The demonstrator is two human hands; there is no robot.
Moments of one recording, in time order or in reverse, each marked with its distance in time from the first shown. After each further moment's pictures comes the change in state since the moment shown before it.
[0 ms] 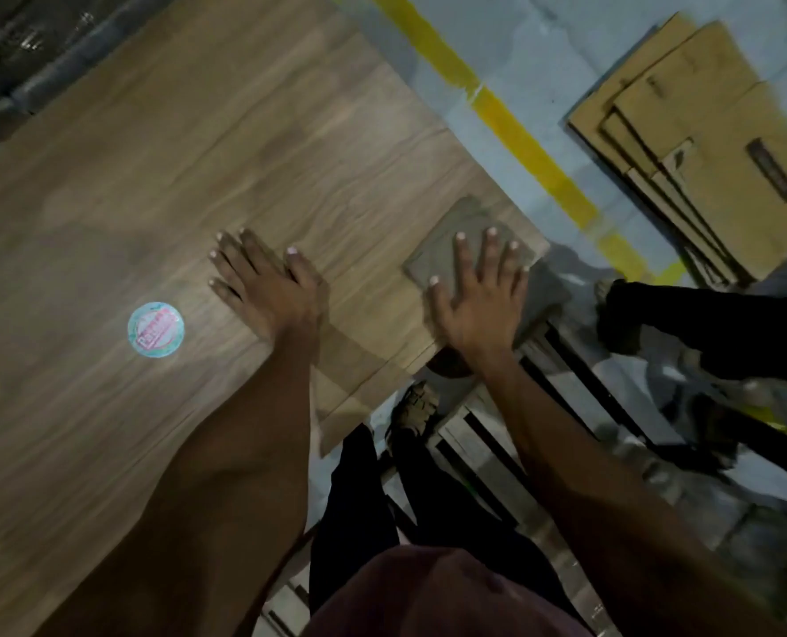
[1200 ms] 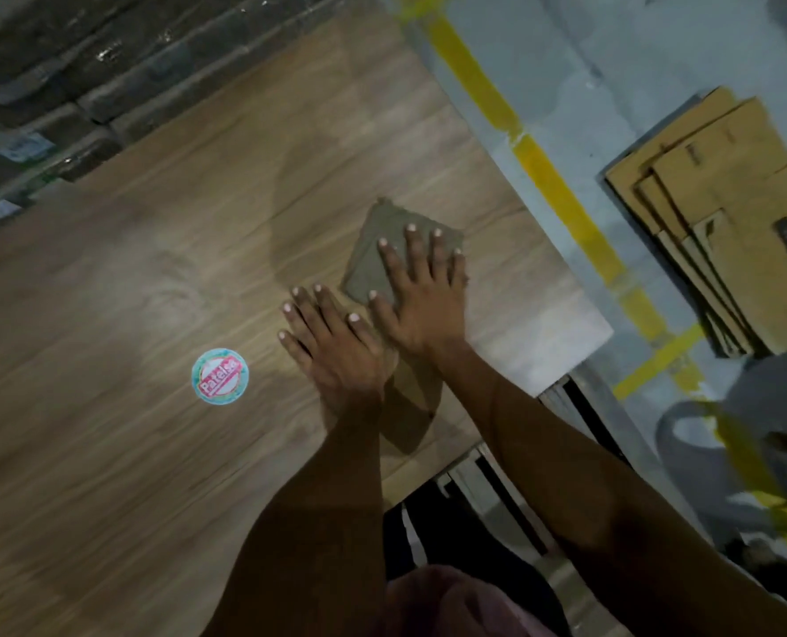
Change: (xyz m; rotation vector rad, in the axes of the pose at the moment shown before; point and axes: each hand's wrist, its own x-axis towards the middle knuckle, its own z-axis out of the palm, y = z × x) left_hand -0.003 0.000 -0.004 -0.077 0.015 0.008; right_hand 0.081 -0.160 0.021 -0.048 -0.018 -0.405
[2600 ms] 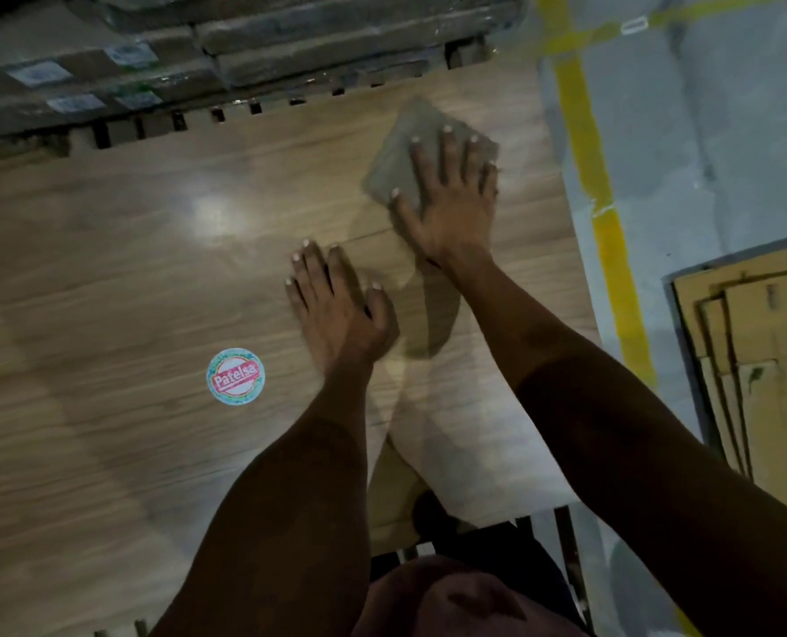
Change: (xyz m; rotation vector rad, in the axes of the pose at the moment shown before) left_hand 0.113 0.014 -0.018 -0.046 0.002 -0.114; right_hand 0.225 -0.040 -0.016 -0.060 -0.065 -0.251
